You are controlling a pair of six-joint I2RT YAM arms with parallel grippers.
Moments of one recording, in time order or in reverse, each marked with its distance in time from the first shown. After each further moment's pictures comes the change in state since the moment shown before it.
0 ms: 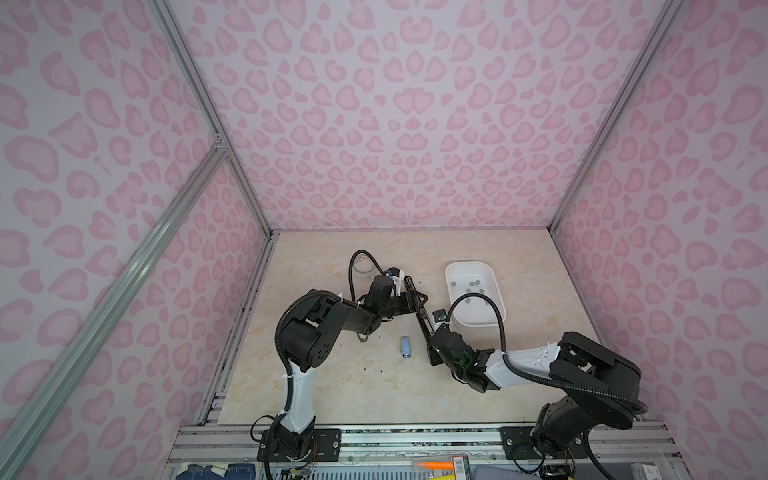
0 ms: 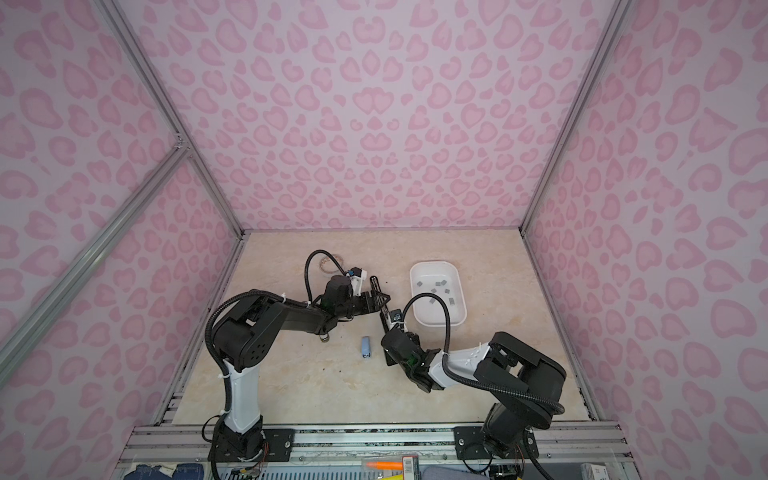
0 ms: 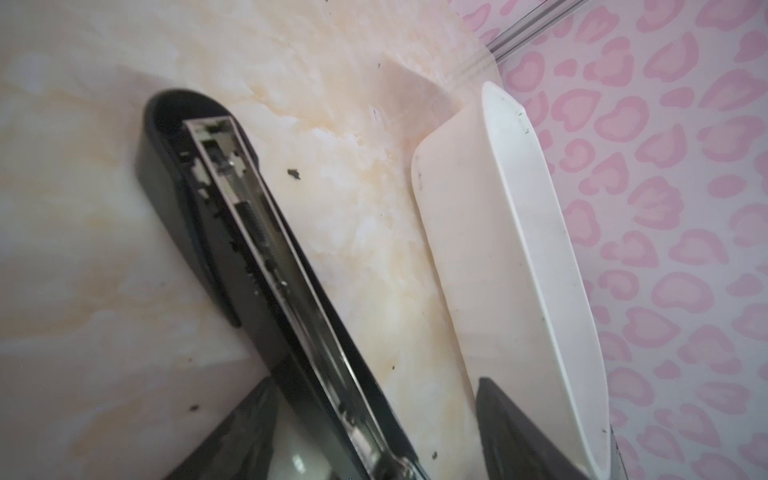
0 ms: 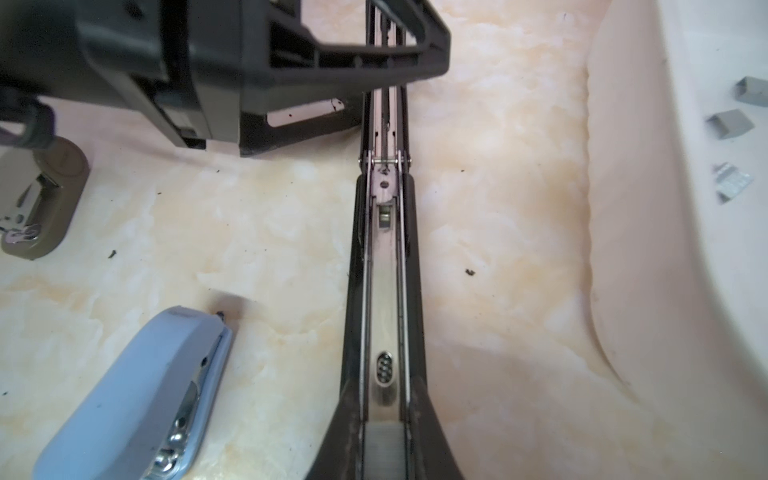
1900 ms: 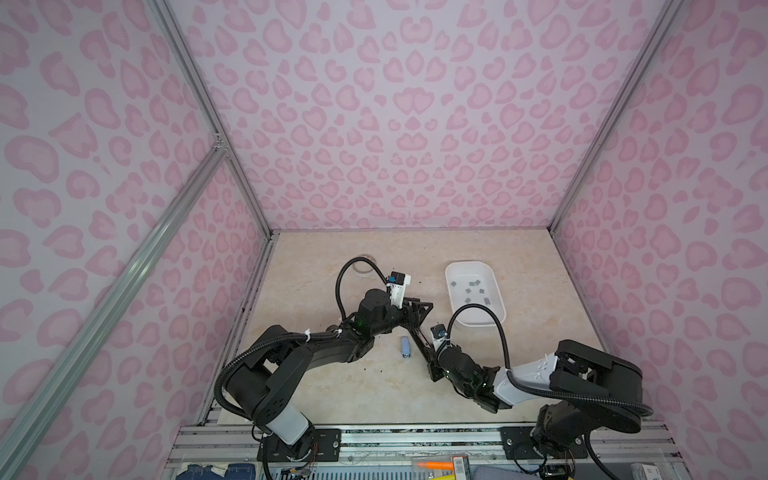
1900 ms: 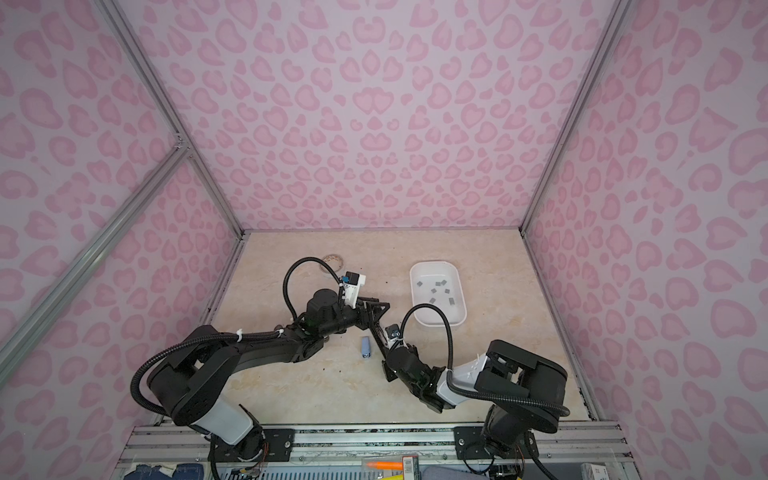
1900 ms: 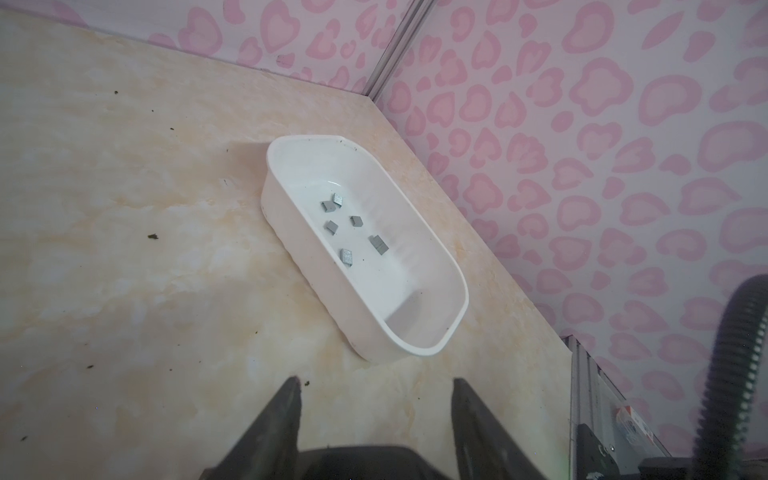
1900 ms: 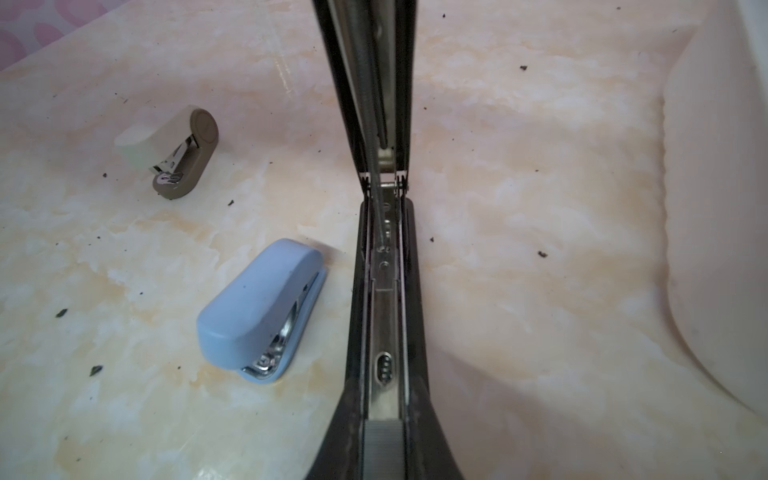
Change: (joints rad) left arm -0.152 -0.440 -0.288 0.093 -0.097 0.194; right arm 0.102 -0.019 -0.193 0.340 -0.011 -0.084
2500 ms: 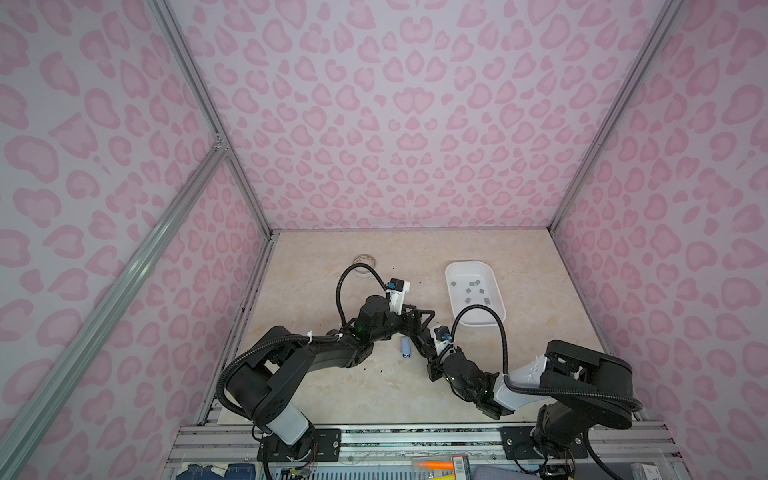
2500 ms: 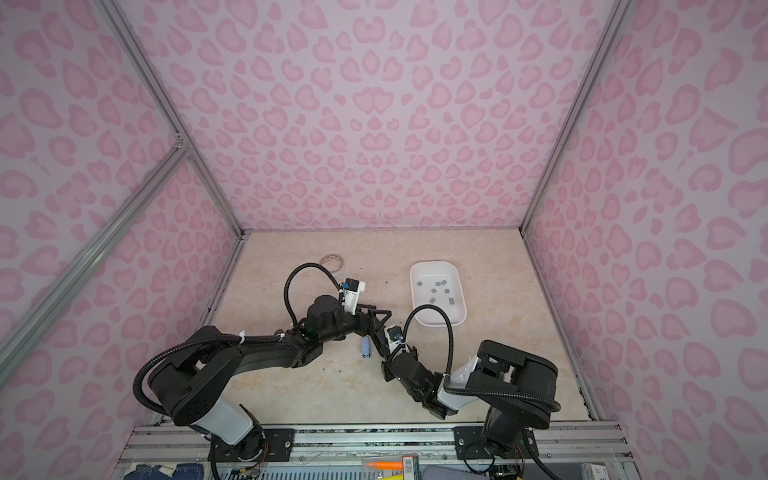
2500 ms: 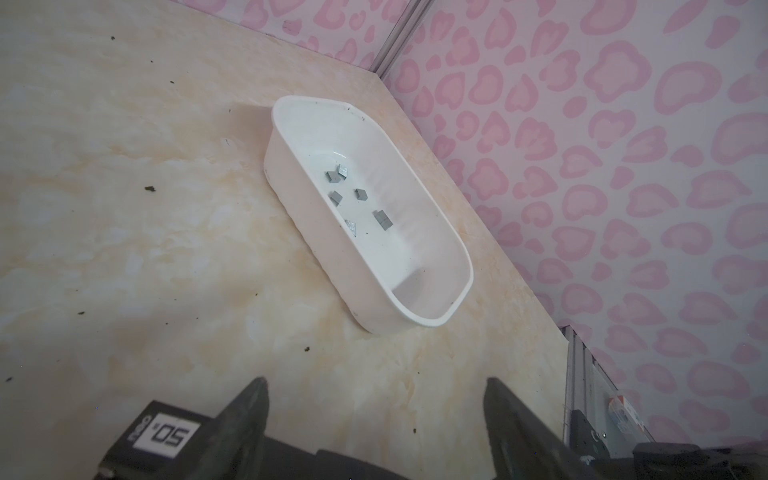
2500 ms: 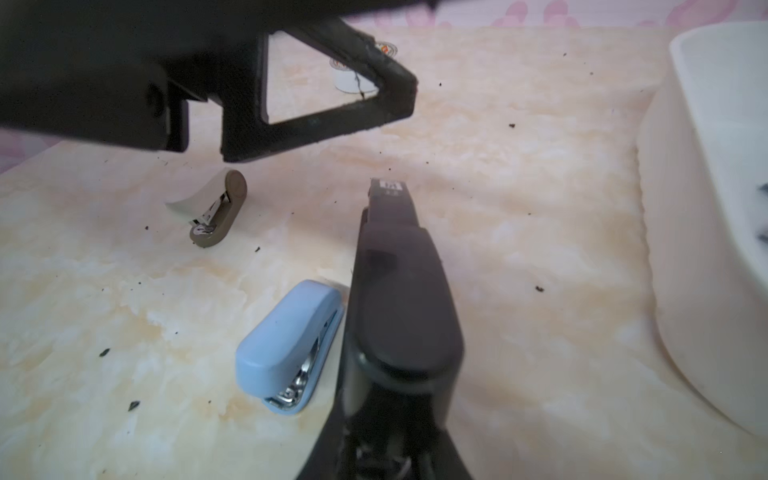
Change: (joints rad) left arm -0.011 0.001 -0.050 0.014 -0.008 -0.031; right arm 0.029 0.045 -0.039 0.212 0.062 -0.009
